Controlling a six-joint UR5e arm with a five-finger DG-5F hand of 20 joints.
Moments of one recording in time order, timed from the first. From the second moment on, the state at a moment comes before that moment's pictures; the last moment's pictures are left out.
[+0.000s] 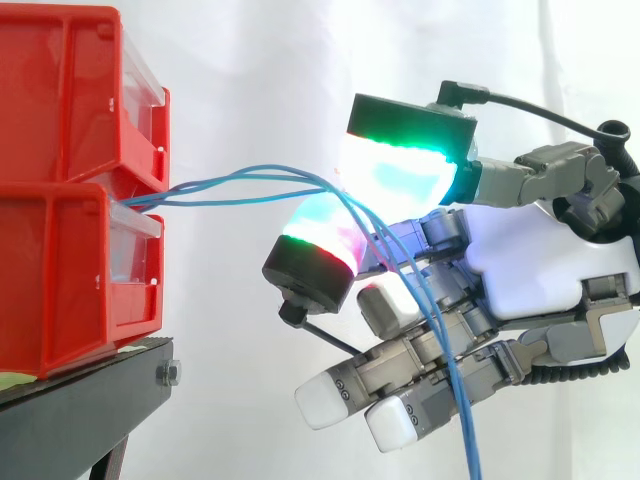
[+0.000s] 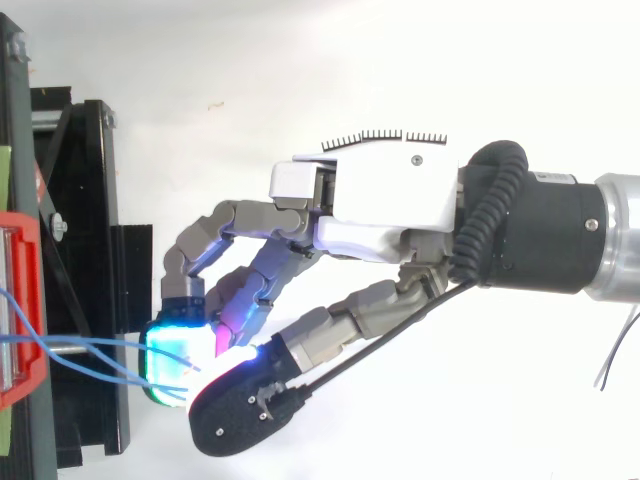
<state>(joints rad) 0.16 -2.28 -1.12 -3.04 -1.32 0.15</state>
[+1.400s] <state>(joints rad) 0.16 -2.28 -1.11 -3.06 -1.32 0.14</state>
